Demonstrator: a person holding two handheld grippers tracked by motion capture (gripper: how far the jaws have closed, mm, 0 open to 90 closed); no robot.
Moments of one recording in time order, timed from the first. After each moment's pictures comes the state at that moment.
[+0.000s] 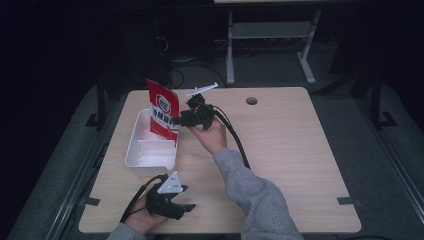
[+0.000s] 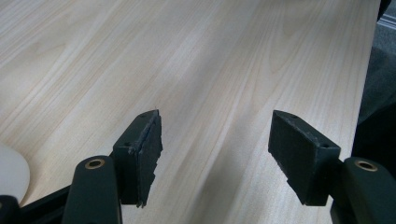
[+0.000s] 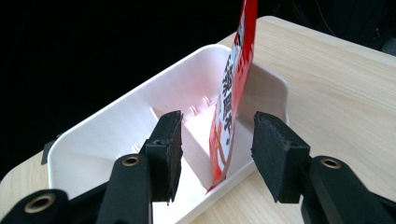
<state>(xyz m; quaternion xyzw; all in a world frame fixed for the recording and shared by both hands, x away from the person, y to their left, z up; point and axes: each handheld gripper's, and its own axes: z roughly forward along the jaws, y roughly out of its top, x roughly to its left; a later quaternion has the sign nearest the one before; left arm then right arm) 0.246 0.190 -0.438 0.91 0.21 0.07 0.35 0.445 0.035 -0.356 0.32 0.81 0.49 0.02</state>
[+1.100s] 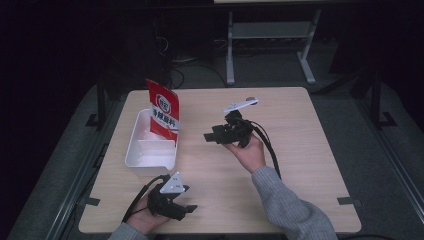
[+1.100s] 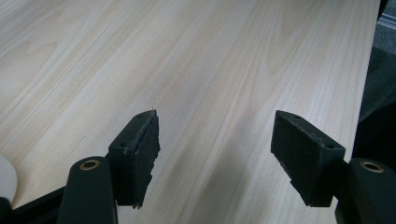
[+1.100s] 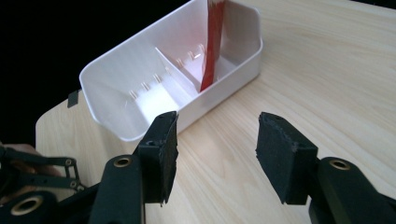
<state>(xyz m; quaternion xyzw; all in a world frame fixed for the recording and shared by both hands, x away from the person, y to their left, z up) 0.247 0.185 -0.441 0.91 0.21 0.07 0.34 0.393 -0.064 -0.366 0.33 0.81 0.48 0.00</state>
